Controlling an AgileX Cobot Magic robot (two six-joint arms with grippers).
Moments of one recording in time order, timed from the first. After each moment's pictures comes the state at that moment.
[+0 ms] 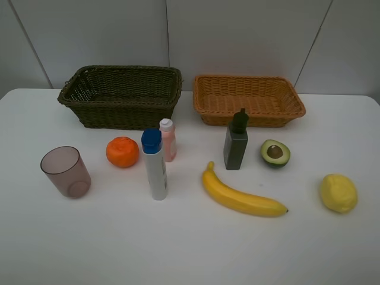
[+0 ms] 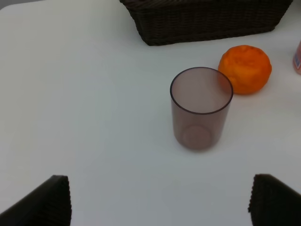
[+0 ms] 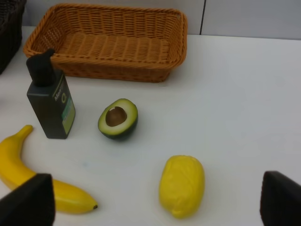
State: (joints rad) left arm -0.01 0.00 -0.42 -0.12 1.08 0.11; right arm 0.04 0.00 -0.52 0.01 1.05 -0.10
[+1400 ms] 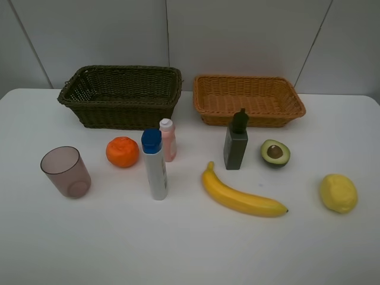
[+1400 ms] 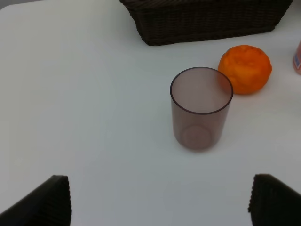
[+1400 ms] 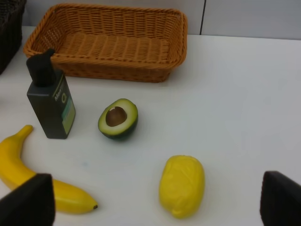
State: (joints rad) left arm -0.01 0.00 -0.42 -0.12 1.08 0.11; right arm 0.04 0.00 -0.52 0.01 1.05 -0.10
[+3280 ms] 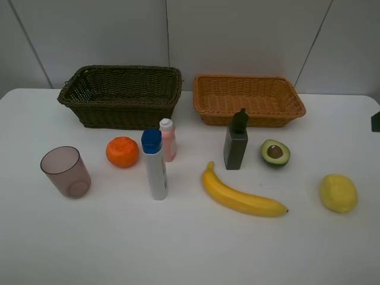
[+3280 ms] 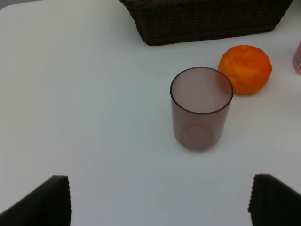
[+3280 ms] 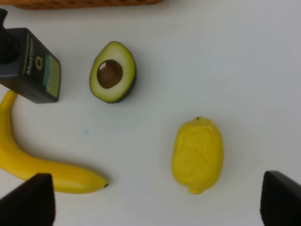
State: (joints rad) left arm -0.01 0.00 -0.42 -0.12 1.08 0.11; right arm 0.05 0.82 -0.77 0.00 0.98 0.04
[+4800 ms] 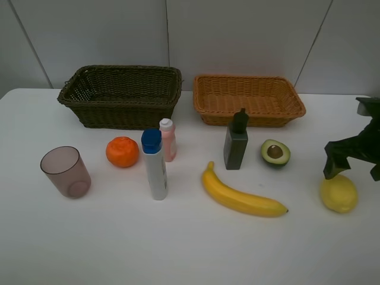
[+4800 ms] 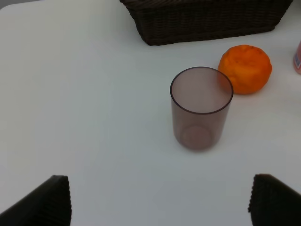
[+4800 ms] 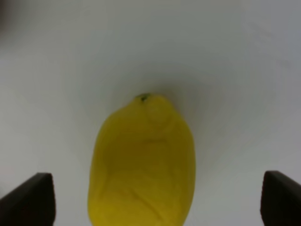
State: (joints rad) left arm -0.01 0.00 -0.42 -0.12 1.08 0.11; right arm -0.08 1.56 -0.77 -0.06 0.74 -0.05
